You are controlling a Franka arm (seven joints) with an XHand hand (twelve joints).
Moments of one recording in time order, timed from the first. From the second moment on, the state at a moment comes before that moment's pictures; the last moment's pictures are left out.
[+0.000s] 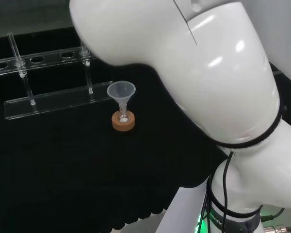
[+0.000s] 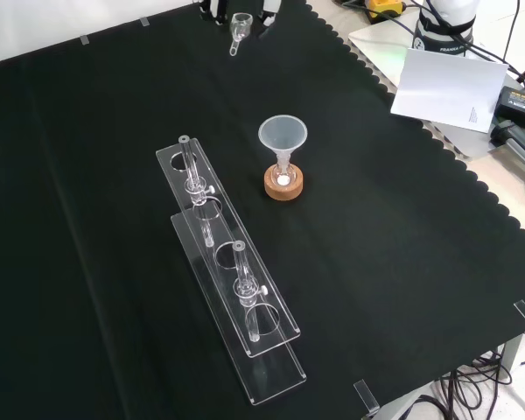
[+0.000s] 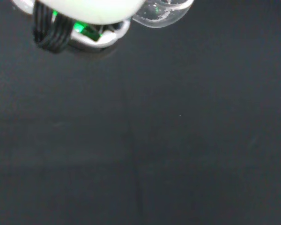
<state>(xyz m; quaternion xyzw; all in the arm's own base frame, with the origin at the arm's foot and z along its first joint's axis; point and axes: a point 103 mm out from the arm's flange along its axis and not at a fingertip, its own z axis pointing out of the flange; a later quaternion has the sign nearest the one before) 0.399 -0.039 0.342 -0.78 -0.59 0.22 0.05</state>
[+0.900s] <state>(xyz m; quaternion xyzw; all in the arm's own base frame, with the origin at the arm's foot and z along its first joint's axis) 0.426 -0.089 0.329 -0.78 -0.58 0.21 0.06</state>
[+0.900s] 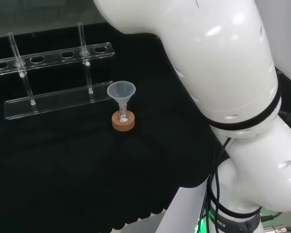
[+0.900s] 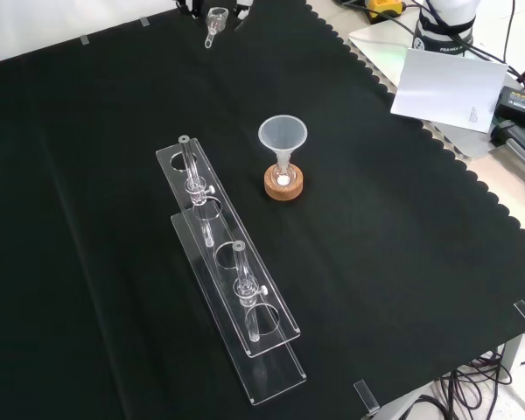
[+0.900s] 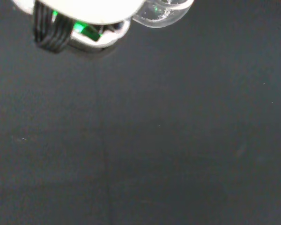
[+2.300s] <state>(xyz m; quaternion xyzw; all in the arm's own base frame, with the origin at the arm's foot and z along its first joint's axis) 0.517 -0.068 0.197 -0.73 -0.62 0.27 0.08</state>
